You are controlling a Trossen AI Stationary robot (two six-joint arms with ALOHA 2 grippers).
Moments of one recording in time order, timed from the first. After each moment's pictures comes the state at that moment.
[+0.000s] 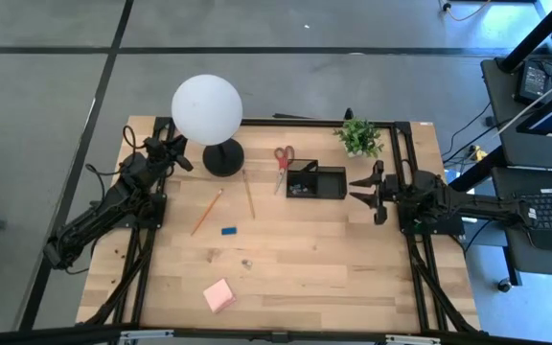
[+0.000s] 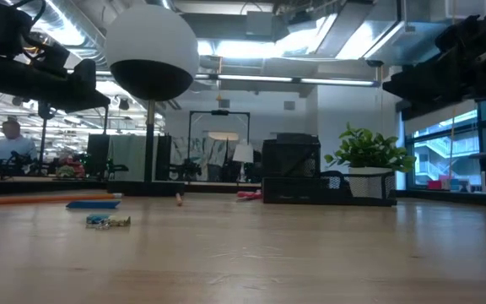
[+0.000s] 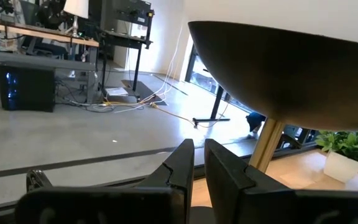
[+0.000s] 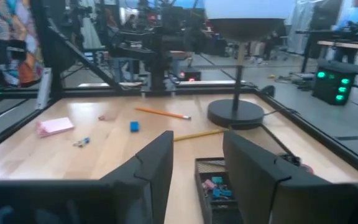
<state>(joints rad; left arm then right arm) 0.79 0.03 0.01 0.06 -0.24 -0.23 -0.18 0.17 0.01 0.17 -0.09 -0.01</state>
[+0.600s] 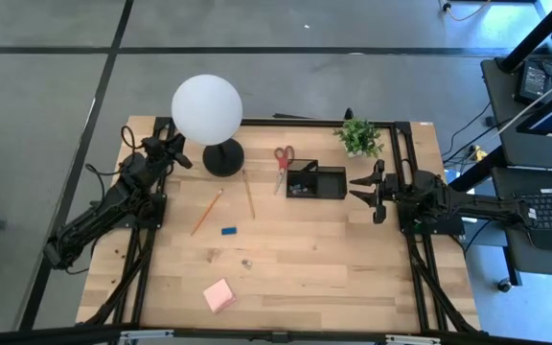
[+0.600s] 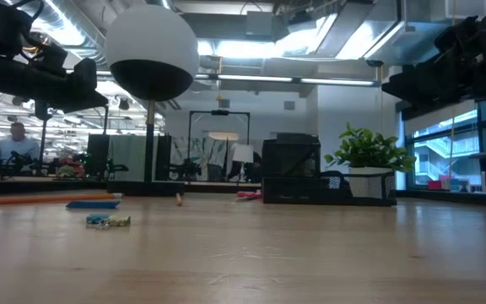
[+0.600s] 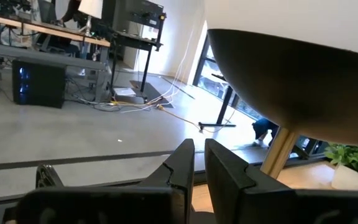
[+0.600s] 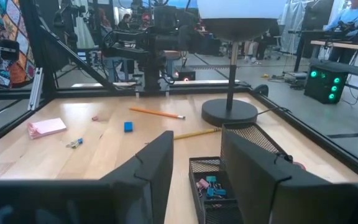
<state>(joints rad) 0.79 0.03 0.01 0.06 -0.29 -0.27 -0.18 0.17 0.01 0.17 -0.06 -0.01</state>
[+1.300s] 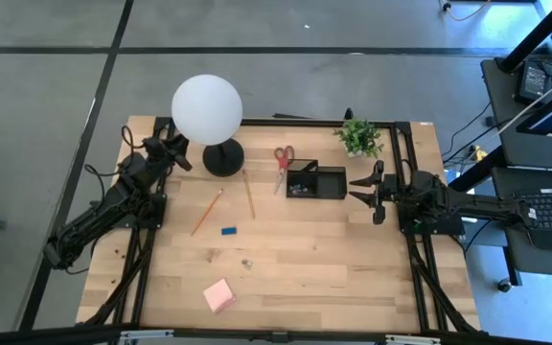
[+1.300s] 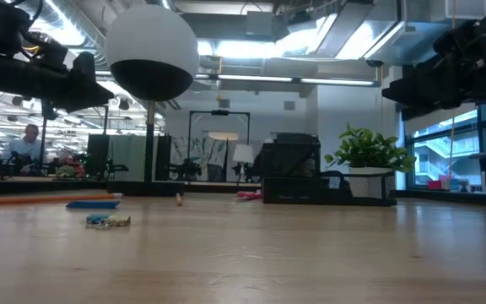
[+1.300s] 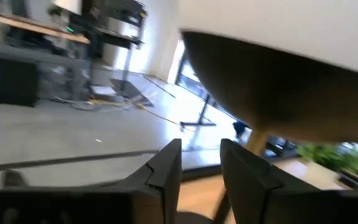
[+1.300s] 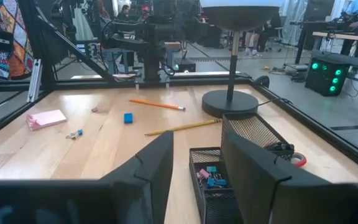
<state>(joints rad) 0.79 0.03 0.01 0.08 -0.20 -0.31 -0.18 0.17 0.01 0.14 -0.06 -0.01</state>
